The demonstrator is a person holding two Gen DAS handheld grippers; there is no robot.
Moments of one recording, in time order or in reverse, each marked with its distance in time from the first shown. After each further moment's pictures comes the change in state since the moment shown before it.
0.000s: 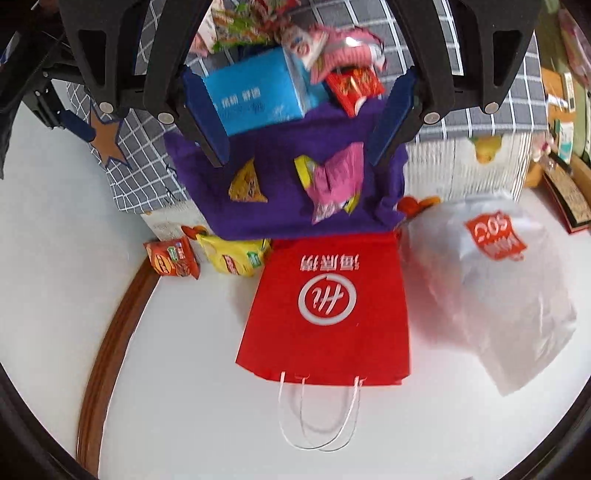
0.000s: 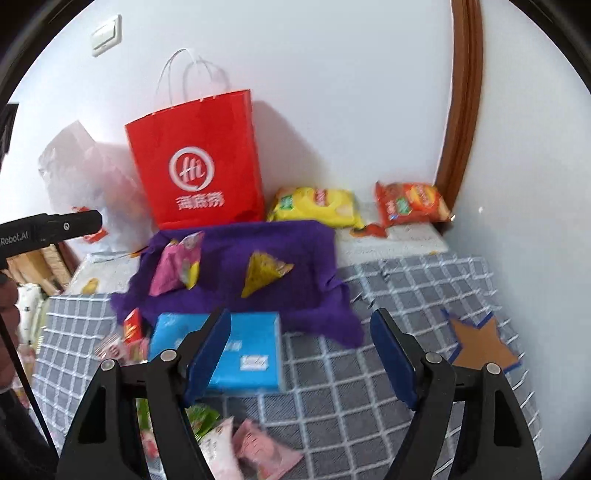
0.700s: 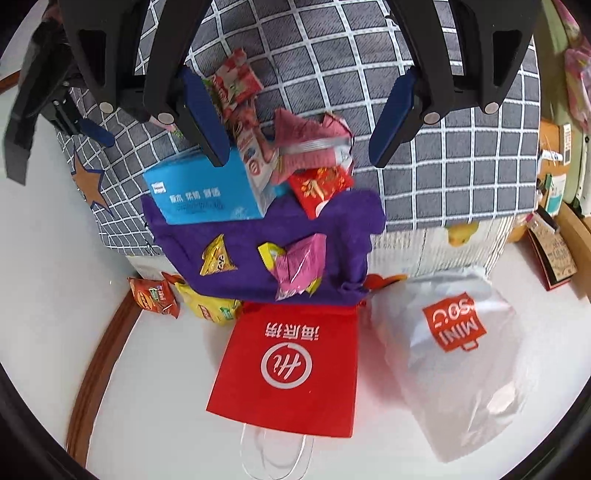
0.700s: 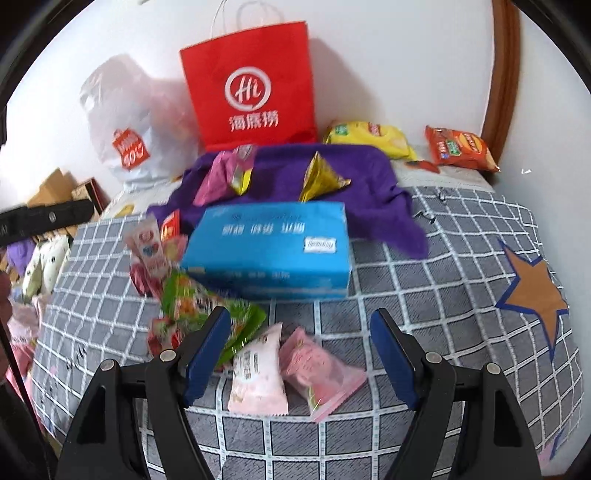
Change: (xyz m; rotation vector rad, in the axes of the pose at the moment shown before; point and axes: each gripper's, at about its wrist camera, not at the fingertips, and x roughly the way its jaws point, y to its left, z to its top) left arm -0.017 0.034 -0.090 -0.052 0.085 0.047; right arm 0.024 0.036 -0.091 -0.086 0.116 0.095
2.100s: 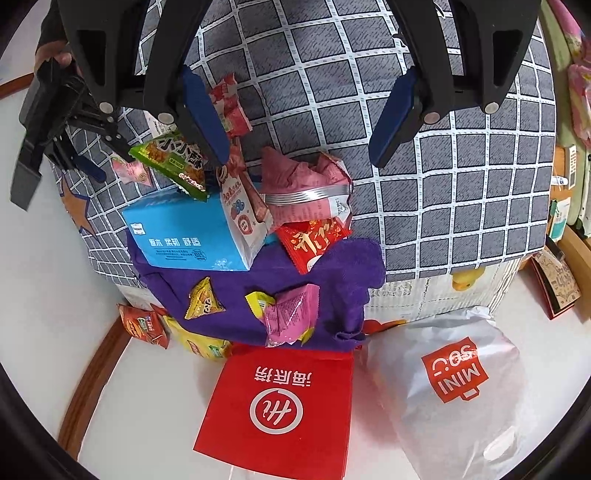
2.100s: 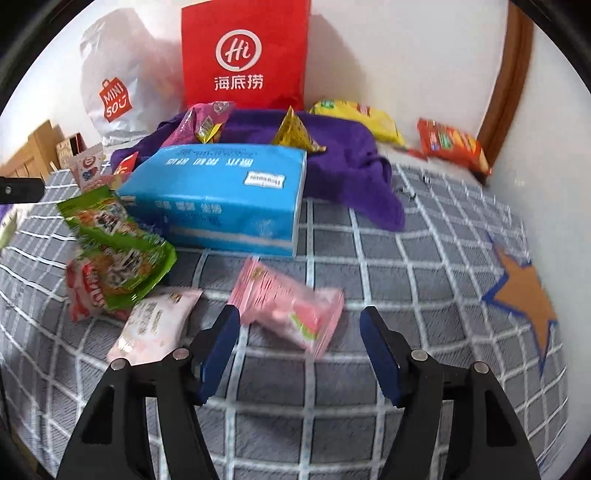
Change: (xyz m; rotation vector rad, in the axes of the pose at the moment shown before) left arm 0.028 0.006 -0.028 -0.010 0.092 0.013; right arm 0.042 -0.033 -0.024 -0.139 -0.007 -0.091
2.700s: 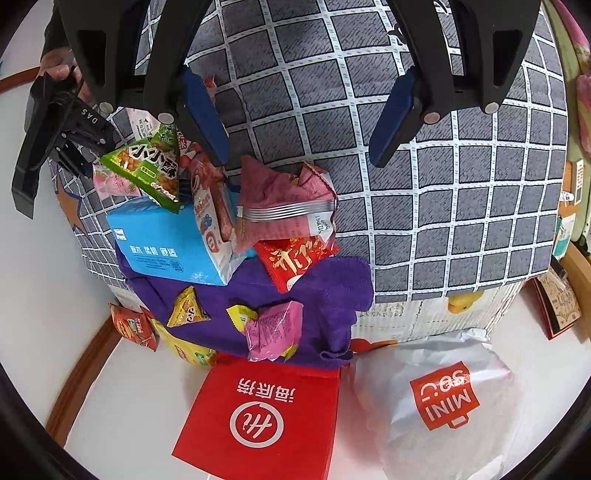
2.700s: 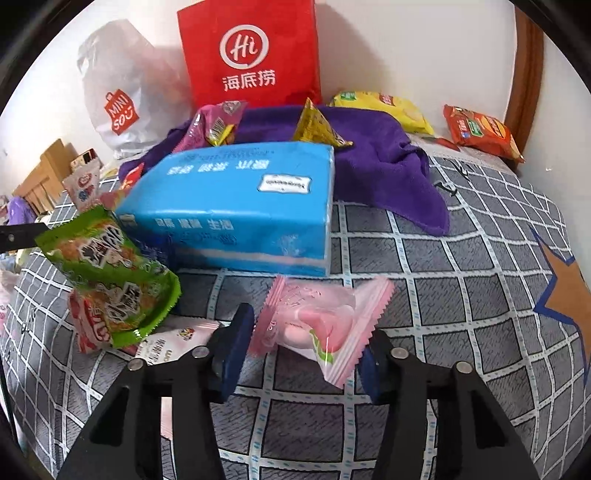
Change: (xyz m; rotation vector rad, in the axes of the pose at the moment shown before) left arm 0.017 0.018 -0.010 -0.043 0.023 -0.014; right arm 0.025 0.001 0.009 0.081 -0.005 0.141
